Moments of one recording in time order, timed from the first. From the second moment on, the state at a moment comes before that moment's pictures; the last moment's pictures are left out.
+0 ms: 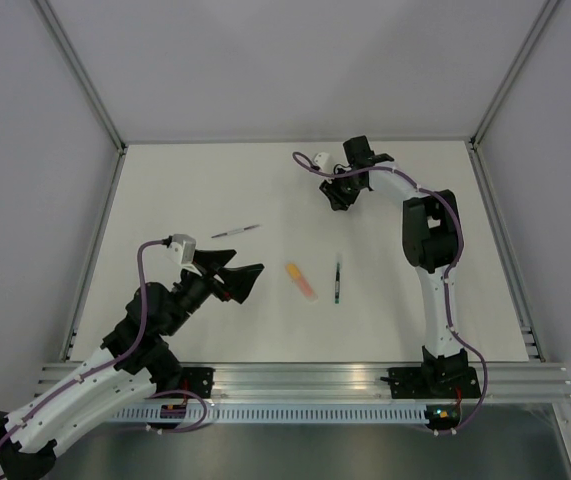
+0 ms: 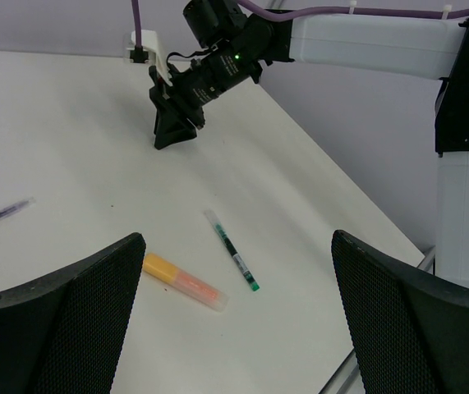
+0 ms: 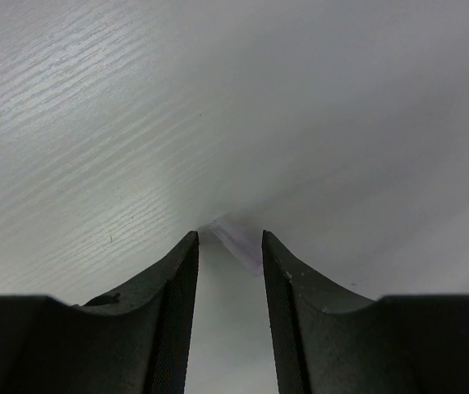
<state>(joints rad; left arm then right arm) -0.83 0.42 0.42 0.08 -0.14 -0.43 0.29 2.33 1.88 -0.63 -0.36 -0.71</state>
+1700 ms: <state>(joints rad) -0.37 1.60 1.35 -0.53 -0.05 -1.27 0.35 1.68 1.34 -0.29 0.03 0.25</state>
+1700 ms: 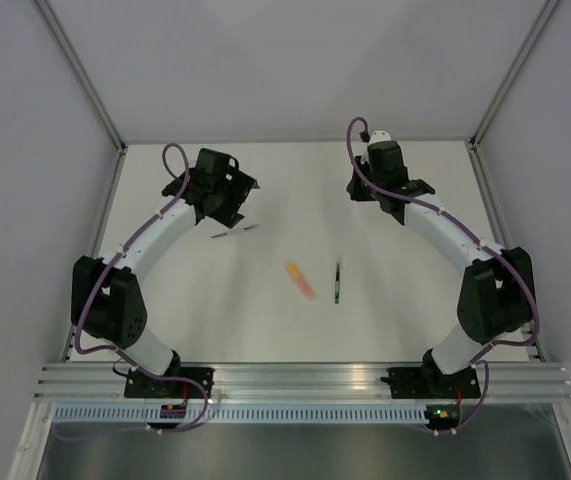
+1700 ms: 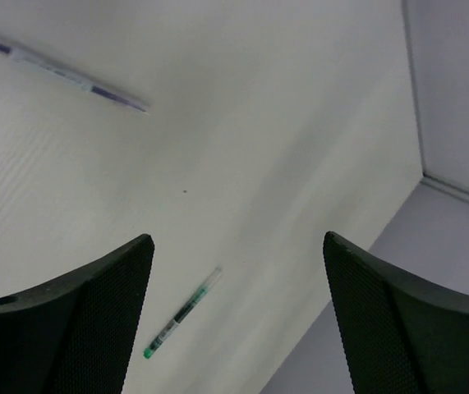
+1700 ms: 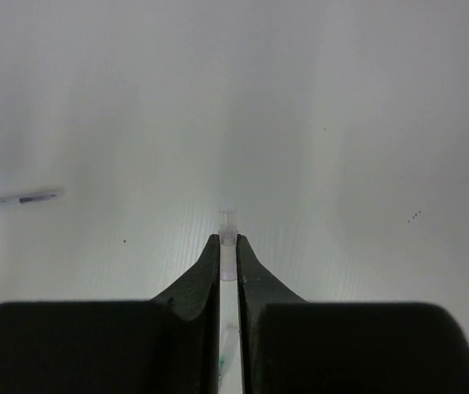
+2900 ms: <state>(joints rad) -0.36 2.13 1.62 -0.95 -0.31 -1.81 0.46 1.15 0.87 -0.08 0.05 0.45</state>
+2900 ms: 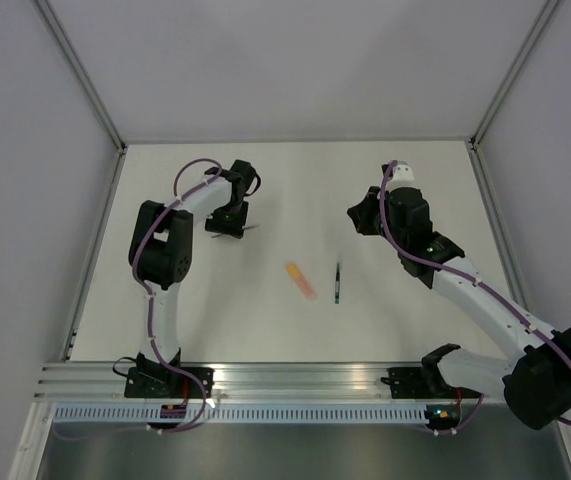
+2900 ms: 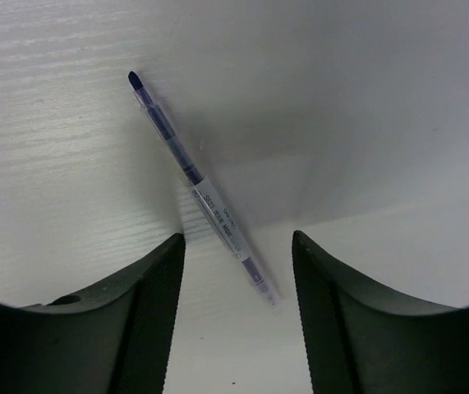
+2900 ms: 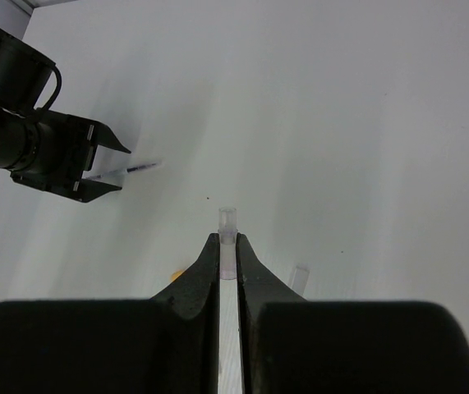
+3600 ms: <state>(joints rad) -0.36 2.10 1.57 -0.97 -0.35 -1.77 0.46 1.17 0.87 -0.08 0.02 0.45</state>
